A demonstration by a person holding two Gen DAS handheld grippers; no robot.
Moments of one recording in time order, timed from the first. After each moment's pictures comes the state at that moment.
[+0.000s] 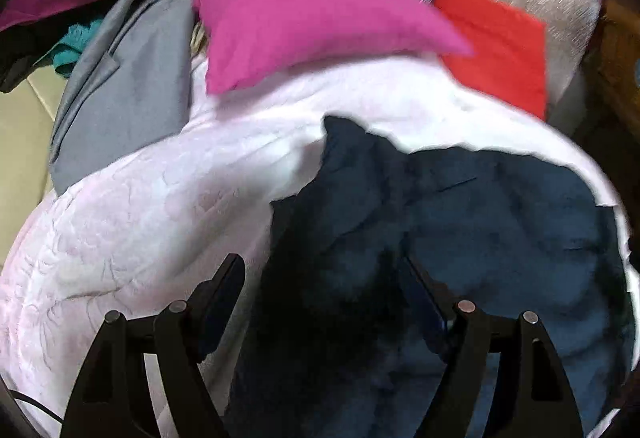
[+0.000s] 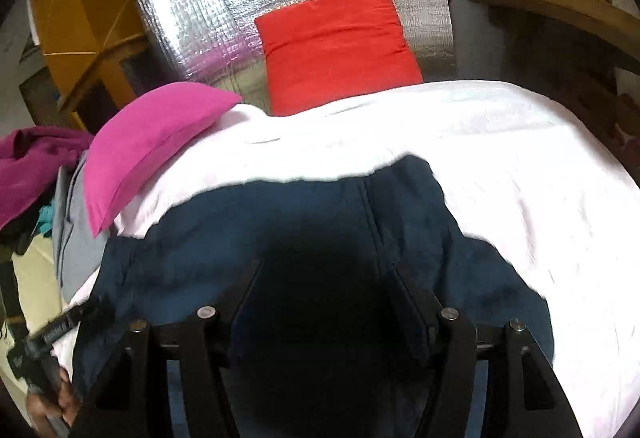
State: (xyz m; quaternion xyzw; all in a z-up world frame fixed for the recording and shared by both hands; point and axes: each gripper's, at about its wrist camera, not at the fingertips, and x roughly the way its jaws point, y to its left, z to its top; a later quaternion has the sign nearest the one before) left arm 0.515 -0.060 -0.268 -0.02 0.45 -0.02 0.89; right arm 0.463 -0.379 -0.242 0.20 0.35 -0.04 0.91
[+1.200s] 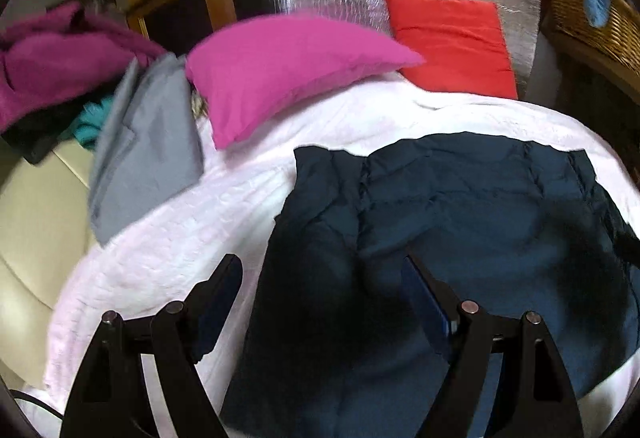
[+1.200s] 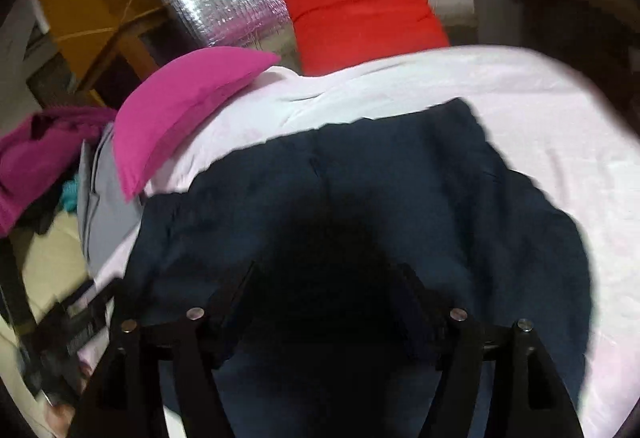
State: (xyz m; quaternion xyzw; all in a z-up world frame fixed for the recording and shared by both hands) left arm 0.423 -0.095 -0.217 0.09 0.36 -0.04 0.93; right arm 0.382 -0.331 -0.237 0.19 0.39 -0.02 0.90
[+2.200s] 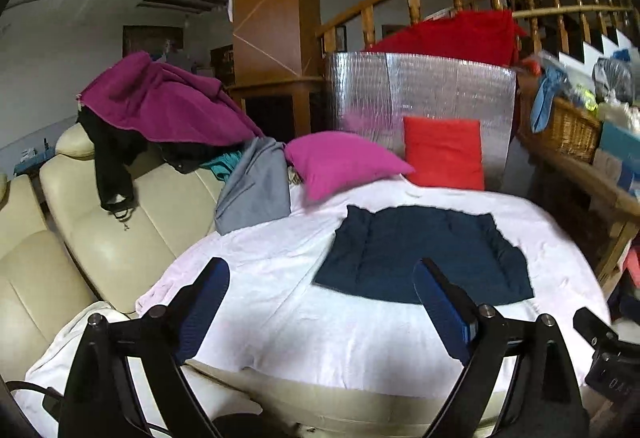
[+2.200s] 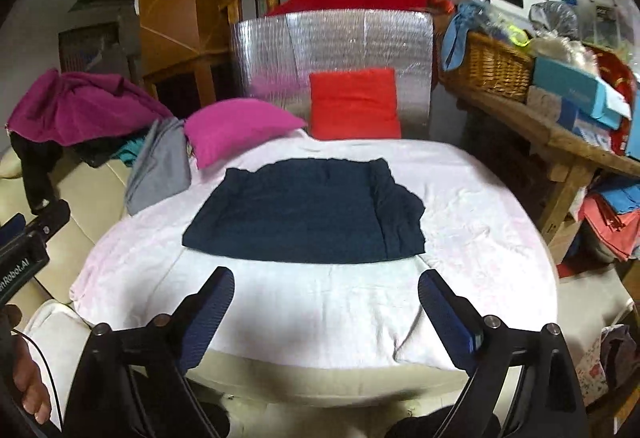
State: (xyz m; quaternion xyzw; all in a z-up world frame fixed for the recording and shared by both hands) left arm 0.054 -0.016 -0.045 0.01 0.21 0.00 0.98; right arm 0.023 -0.229 -0.092 0.08 0.28 -0.08 0.95
